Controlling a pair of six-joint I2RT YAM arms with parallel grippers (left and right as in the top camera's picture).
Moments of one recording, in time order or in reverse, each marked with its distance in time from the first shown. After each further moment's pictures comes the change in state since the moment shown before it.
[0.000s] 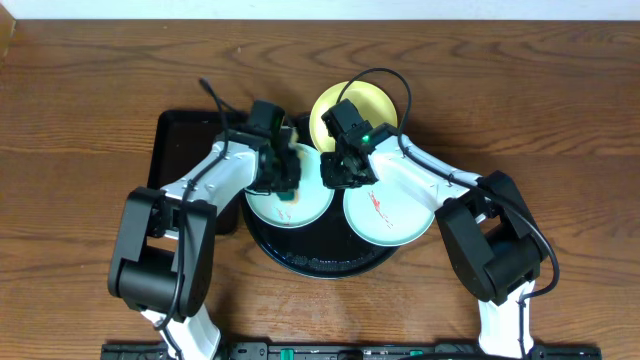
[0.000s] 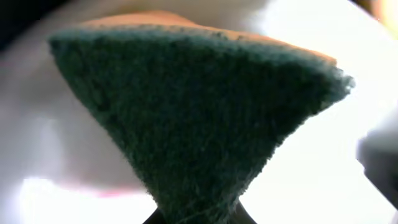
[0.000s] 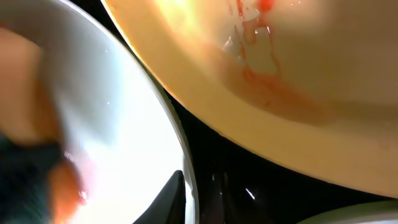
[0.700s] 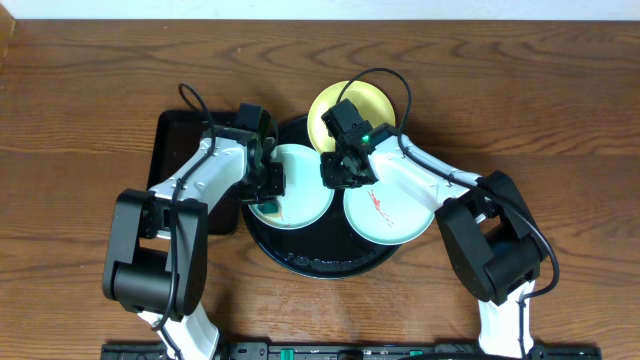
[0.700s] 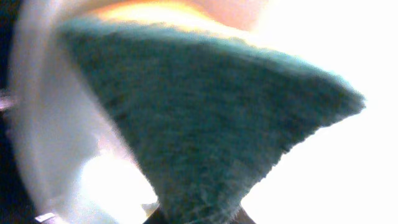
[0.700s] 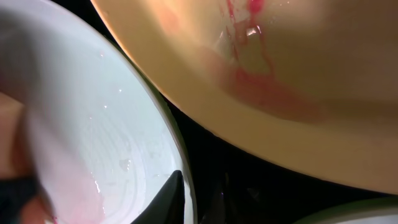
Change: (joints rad) left arm 0.045 -0.007 0.014 -0.192 0.026 0.038; right arm 0.000 0.000 0.000 0.002 0.002 0.000
